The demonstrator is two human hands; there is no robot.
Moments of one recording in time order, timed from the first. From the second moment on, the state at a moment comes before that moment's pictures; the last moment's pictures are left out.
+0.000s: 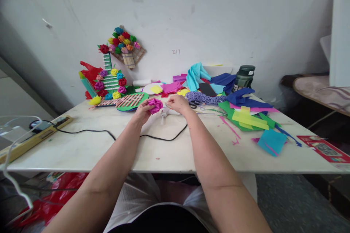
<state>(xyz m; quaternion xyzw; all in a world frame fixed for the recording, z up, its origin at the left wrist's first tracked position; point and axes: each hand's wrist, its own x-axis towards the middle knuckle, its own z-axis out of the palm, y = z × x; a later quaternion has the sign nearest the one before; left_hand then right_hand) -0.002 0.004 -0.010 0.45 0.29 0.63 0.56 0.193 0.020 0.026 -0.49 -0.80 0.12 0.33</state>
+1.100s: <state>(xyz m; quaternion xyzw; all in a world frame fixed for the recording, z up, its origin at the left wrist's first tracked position) 0.000 0.003 -0.009 0.43 0.28 0.62 0.59 0.179 0.004 0.033 -0.43 -0.87 -0.15 0.18</state>
